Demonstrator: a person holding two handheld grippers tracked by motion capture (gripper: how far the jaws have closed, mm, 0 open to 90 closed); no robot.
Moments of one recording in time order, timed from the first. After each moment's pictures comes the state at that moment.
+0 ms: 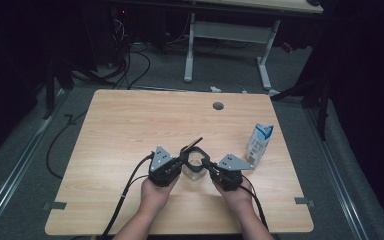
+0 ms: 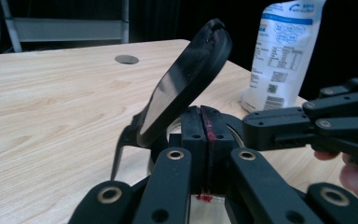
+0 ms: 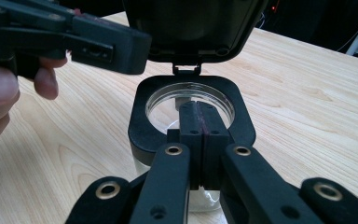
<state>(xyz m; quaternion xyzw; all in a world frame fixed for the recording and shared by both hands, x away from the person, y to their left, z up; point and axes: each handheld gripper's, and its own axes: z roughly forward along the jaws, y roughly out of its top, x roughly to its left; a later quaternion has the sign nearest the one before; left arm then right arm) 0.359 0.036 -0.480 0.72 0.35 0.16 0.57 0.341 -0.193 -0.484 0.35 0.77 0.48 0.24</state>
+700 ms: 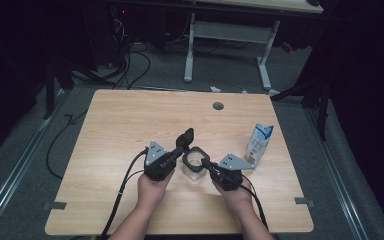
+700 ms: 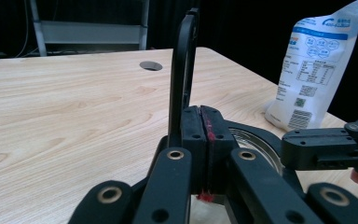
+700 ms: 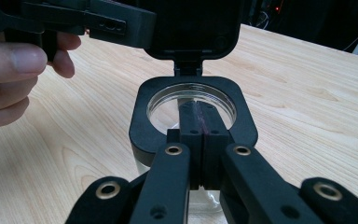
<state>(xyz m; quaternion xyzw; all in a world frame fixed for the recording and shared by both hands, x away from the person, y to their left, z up) 0.373 0.048 -0.478 0.71 0.38 0.18 0.57 0.342 -0.194 -0.486 0.35 0.77 0.49 0.23</state>
